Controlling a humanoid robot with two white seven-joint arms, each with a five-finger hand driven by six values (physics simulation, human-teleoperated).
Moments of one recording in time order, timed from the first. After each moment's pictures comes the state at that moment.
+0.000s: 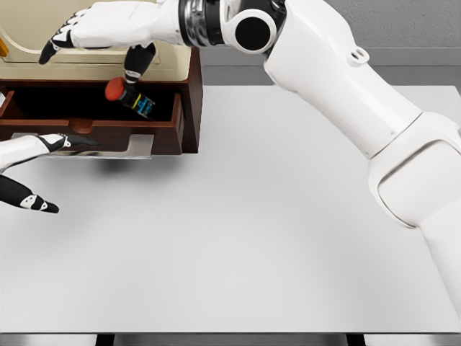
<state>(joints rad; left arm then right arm) -0.62 1.37 -0.94 -1.68 0.43 -0.61 -0.31 -1.38 0.00 1.00 -0.89 0.19 -0.61 0.49</state>
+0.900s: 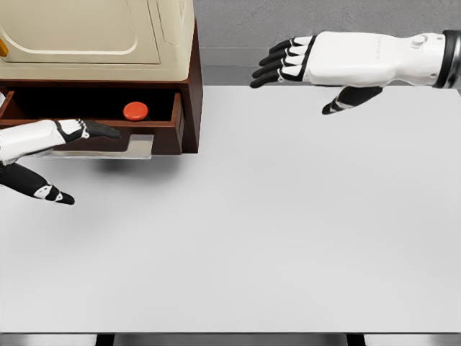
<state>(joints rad) -0.63 1.31 -0.82 -1.76 0.42 -0.61 -0.39 -1.26 -0.96 1.12 -1.63 -0.01 -0.61 0.43</state>
